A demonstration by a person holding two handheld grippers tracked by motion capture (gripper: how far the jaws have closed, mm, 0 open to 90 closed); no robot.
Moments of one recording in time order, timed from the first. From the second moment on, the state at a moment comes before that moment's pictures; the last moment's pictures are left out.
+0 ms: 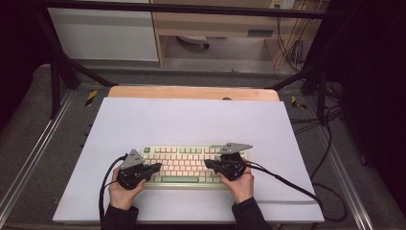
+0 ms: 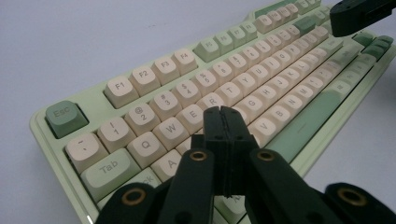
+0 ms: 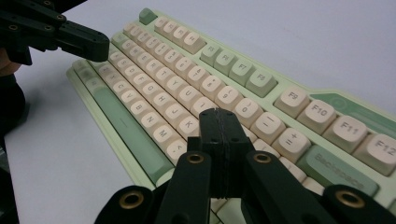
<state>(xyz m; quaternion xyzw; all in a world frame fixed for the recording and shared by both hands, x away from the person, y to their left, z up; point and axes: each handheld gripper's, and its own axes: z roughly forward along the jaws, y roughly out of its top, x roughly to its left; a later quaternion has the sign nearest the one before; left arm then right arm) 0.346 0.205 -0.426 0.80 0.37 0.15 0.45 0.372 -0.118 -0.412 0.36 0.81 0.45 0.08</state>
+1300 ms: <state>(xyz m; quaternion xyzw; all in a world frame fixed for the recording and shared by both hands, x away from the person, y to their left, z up) 0.346 0.208 -0.427 0.80 0.37 0.14 0.45 0.392 -0.090 -0.430 0.36 0.83 0.42 0.08</state>
